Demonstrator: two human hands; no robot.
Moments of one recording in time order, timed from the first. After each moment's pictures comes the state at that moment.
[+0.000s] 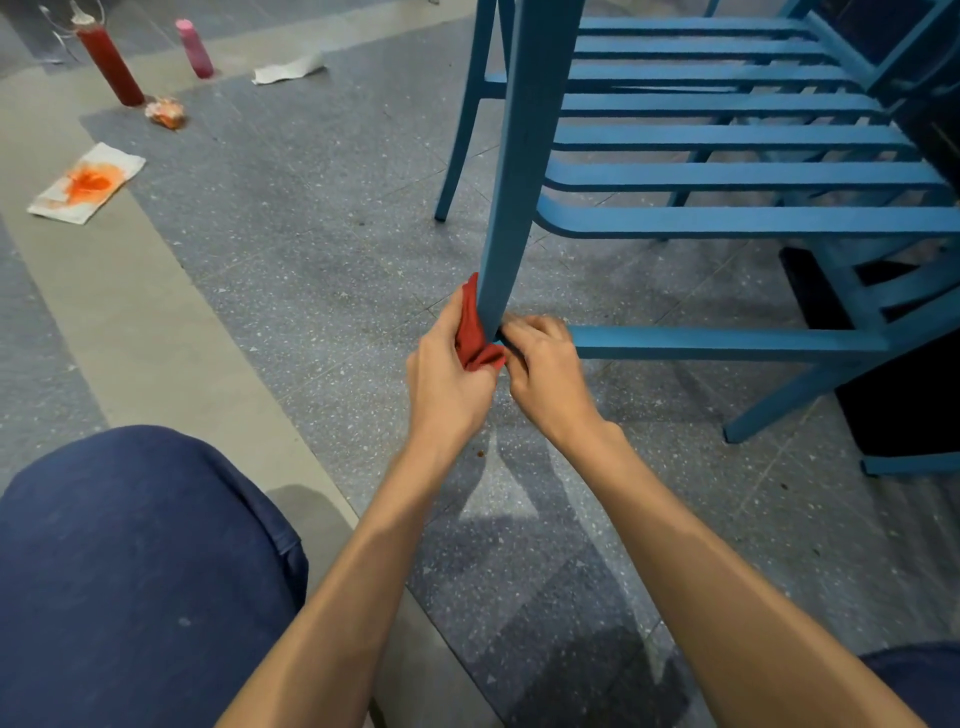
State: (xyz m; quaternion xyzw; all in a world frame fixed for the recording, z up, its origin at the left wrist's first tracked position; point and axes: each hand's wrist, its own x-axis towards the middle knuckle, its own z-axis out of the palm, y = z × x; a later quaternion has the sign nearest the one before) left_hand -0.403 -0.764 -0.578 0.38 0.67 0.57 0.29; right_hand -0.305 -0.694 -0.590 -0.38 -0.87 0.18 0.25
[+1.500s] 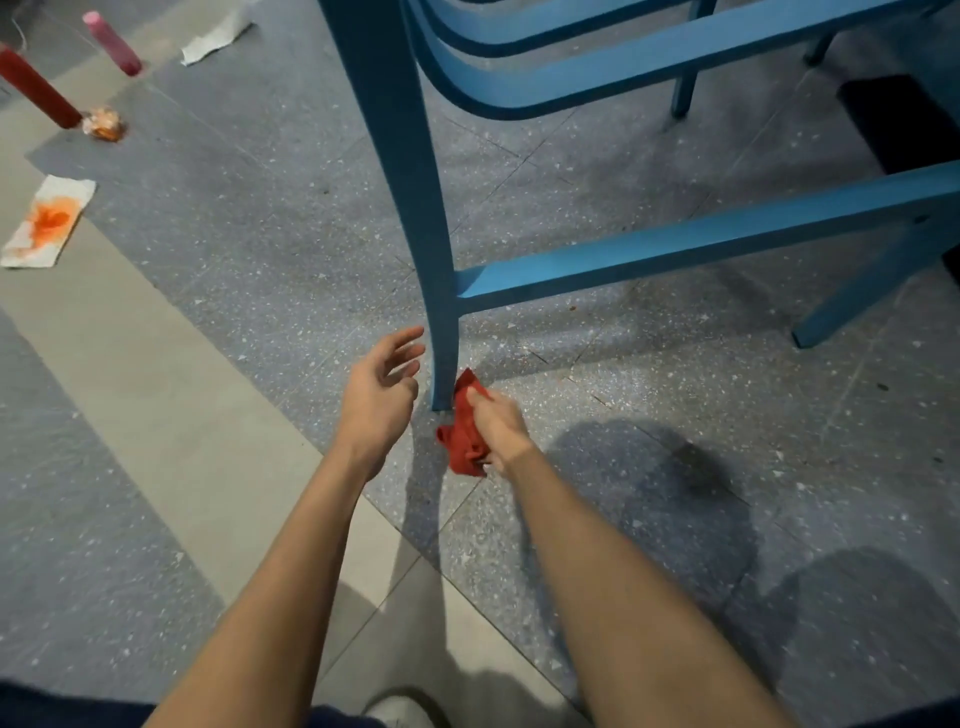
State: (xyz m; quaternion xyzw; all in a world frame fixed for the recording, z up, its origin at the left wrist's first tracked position) left_hand -0.454 -0.768 -0.666 0.34 0.74 0.42 0.40; right_hand -0.344 -0.727 -0.747 -0.61 -0.28 0.72 0.17
